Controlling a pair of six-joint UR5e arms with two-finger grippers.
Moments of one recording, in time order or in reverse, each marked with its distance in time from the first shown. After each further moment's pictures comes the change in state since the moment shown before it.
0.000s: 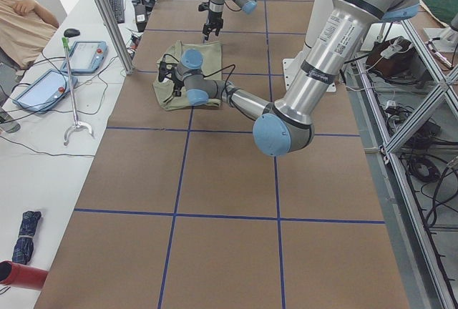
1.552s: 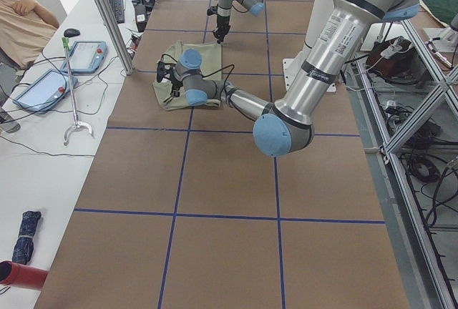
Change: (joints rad) left arm -0.016 0.001 0.000 0.004 0.003 0.000; right arm -0.052 -0.066 0.024 0.000 -0.019 0.051
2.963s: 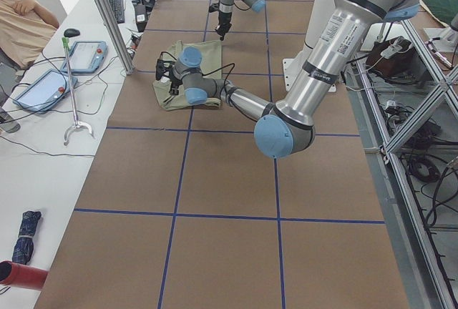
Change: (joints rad) left arm -0.010 0.014 -0.036 0.006 -0.004 -0.001; right arm 0.003 -0.049 0.083 -0.001 0.009 -0.001
